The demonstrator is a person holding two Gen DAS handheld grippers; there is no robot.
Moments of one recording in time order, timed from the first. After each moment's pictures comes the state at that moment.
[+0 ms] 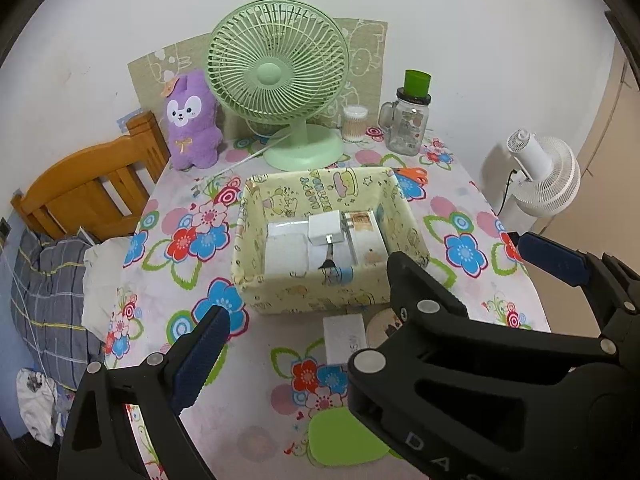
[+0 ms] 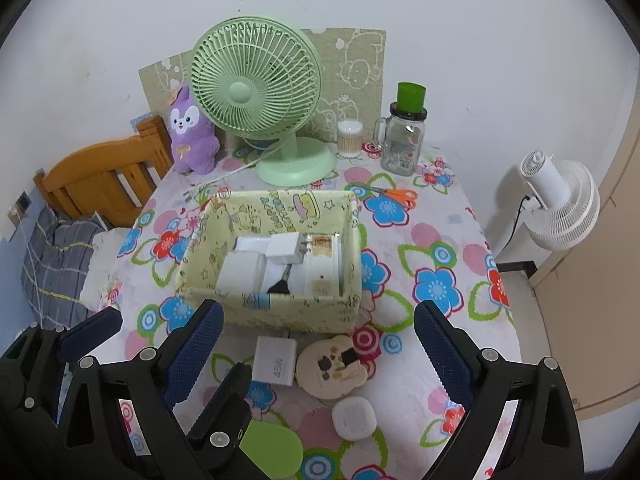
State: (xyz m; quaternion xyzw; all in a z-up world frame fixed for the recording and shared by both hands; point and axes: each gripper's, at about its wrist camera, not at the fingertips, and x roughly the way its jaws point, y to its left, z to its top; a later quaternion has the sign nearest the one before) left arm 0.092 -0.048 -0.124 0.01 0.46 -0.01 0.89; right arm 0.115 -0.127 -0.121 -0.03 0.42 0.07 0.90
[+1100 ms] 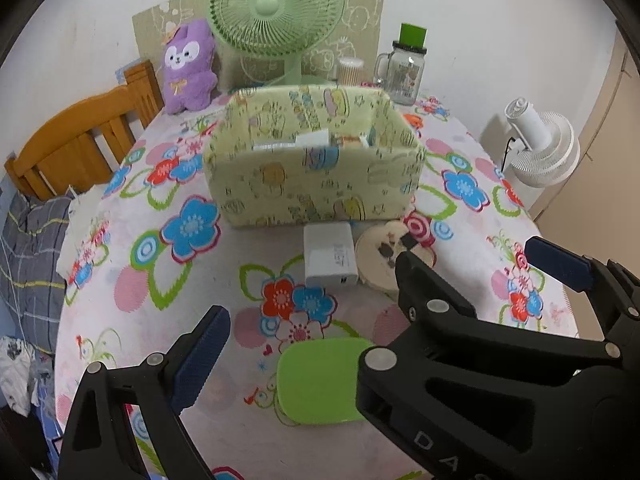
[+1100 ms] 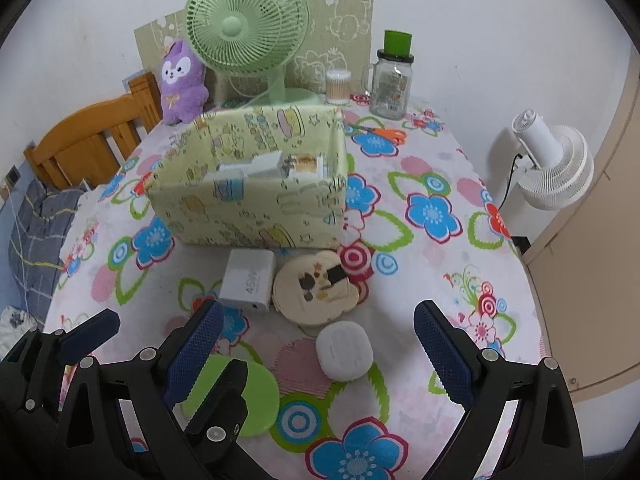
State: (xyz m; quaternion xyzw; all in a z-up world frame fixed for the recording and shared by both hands) left arm 0.040 -0.056 -0.205 -0.02 0.48 -0.01 0.88; right arm 0.062 -0.141 -0.202 -0.04 0.44 0.05 0.89
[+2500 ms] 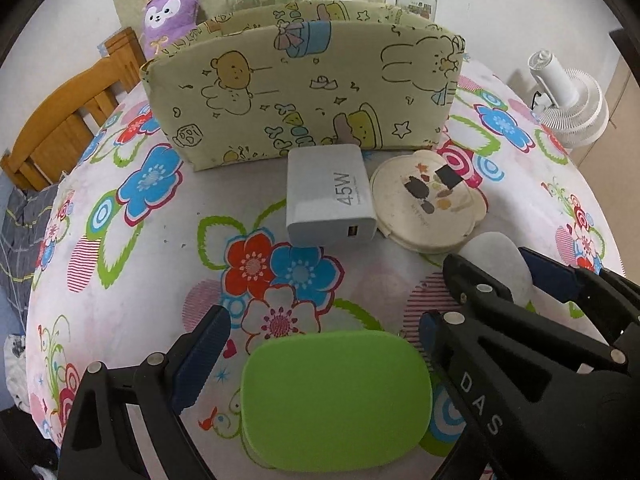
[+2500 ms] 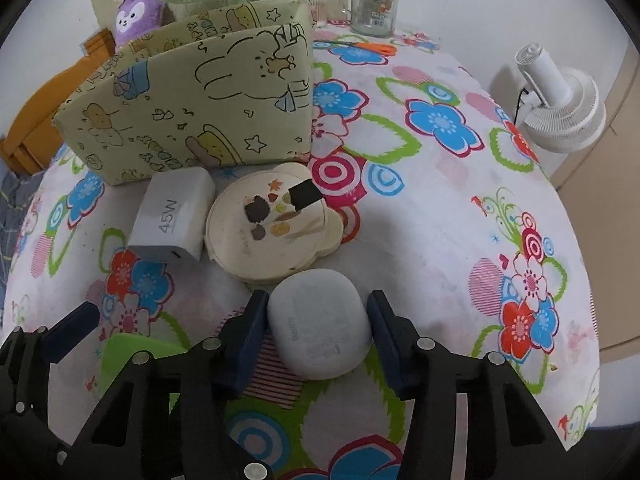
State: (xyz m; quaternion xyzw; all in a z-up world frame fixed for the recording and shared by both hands) left arm 0.065 -0.068 -0.288 0.01 0.53 0.01 0.85; right arm 0.093 -0.161 -0.295 -0.02 0.52 0.01 0.85
